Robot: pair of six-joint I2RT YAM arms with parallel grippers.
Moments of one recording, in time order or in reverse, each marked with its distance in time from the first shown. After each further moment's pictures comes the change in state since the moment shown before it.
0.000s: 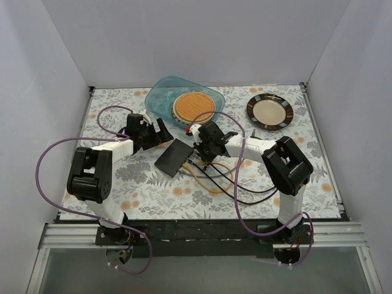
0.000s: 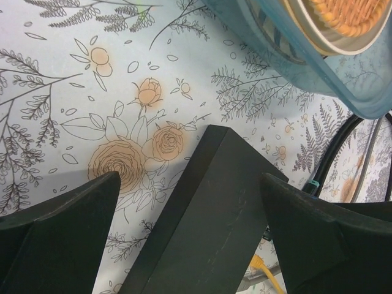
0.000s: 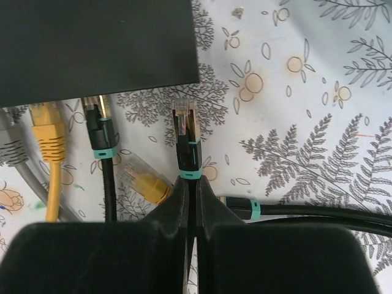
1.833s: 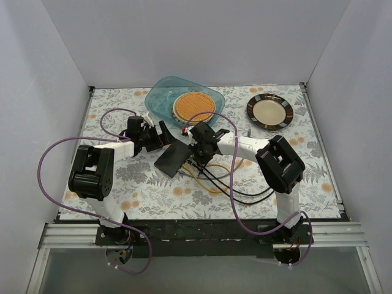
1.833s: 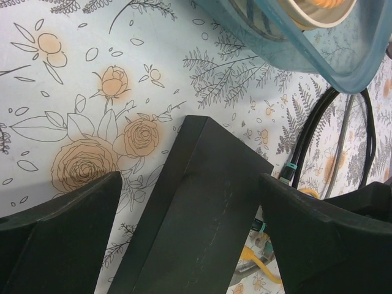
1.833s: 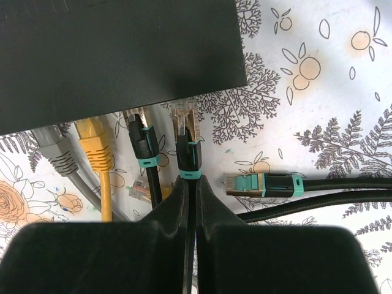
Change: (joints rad) left arm 0.001 0.037 -0.035 0.086 0.126 -0.004; right arm 0.056 0.068 0.129 -0.174 0.001 0.188
